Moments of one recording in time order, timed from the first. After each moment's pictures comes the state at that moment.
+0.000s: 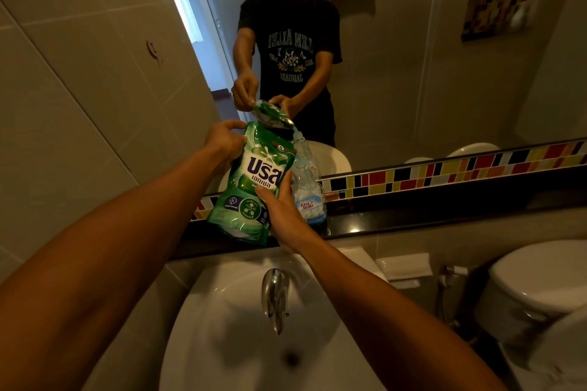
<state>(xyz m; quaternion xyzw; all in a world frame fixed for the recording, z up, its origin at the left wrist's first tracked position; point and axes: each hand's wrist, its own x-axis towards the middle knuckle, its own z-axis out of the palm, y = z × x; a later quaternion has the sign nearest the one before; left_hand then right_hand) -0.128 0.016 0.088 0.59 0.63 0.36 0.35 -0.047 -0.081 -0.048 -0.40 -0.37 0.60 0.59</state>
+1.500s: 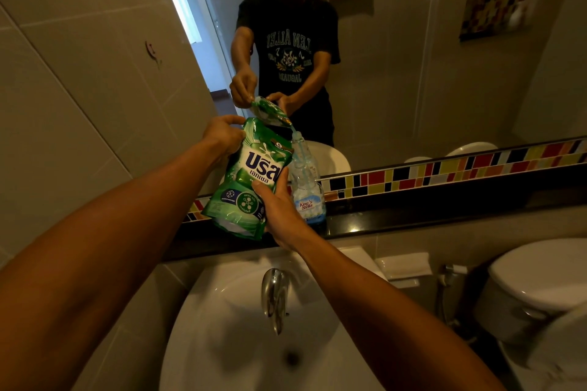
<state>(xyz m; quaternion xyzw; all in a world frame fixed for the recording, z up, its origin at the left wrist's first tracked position) -0.127 0.020 0.098 0.59 0.63 0.35 0.35 -0.054 -0.073 -0.047 -0.38 -0.36 0.61 0.60</state>
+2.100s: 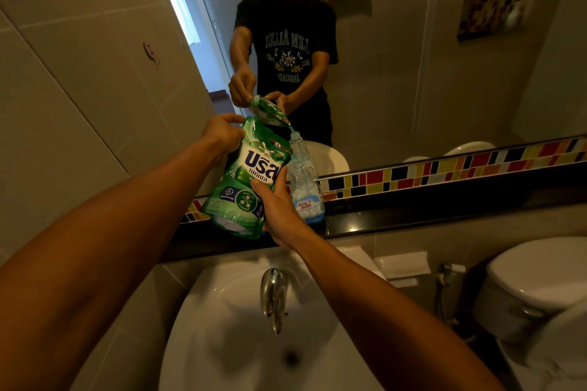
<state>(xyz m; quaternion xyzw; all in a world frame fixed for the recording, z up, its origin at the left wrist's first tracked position) -0.127 0.024 0.100 0.60 0.63 0.34 0.34 -0.055 -0.071 -0.046 -0.38 -0.35 0.60 0.61</state>
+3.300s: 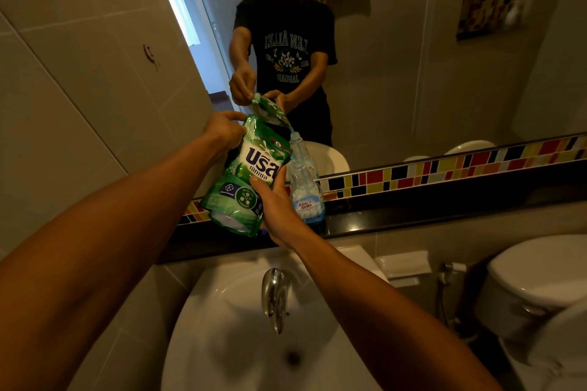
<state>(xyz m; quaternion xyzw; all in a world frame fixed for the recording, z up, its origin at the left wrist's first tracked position) -0.121 0.020 0.109 0.61 0.63 0.34 0.34 -0.056 -0.083 -0.029 -0.37 -0.33 0.61 0.62</state>
